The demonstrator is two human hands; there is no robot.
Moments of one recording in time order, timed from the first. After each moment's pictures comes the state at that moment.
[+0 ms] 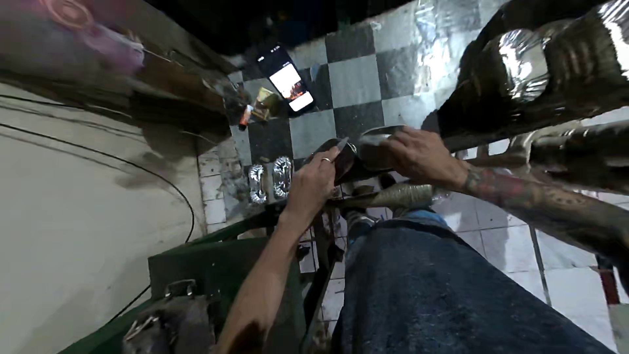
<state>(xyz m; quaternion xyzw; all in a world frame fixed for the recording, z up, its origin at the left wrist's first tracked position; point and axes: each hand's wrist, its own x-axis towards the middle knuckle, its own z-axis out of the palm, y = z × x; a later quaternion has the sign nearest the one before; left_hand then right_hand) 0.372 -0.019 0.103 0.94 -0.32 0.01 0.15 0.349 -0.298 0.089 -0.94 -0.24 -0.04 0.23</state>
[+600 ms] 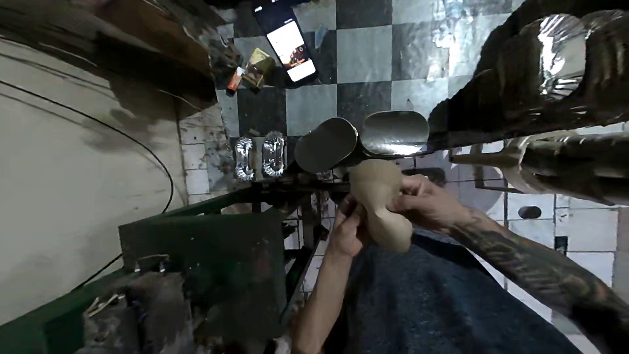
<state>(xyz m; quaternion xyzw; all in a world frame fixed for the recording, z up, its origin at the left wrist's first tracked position) 0.238 -0.073 0.079 0.42 0.19 -0.20 0.86 0.280 -0.265 0.109 -0.47 0.09 0.34 0.81</state>
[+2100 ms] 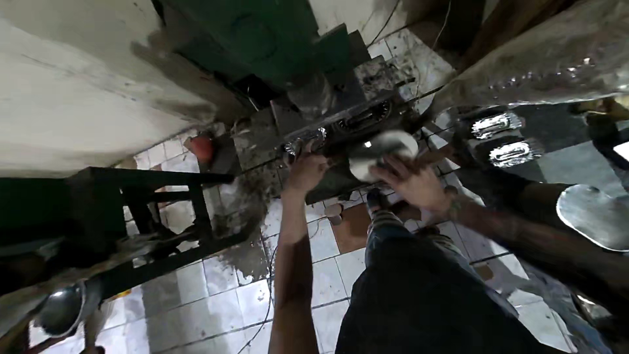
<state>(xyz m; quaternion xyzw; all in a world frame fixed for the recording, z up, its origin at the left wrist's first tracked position) -0.027 0.260 0.112 0.86 0.46 -0.08 0.23 0.205 0.097 0.077 -0.61 -0.77 0.03 0.20</state>
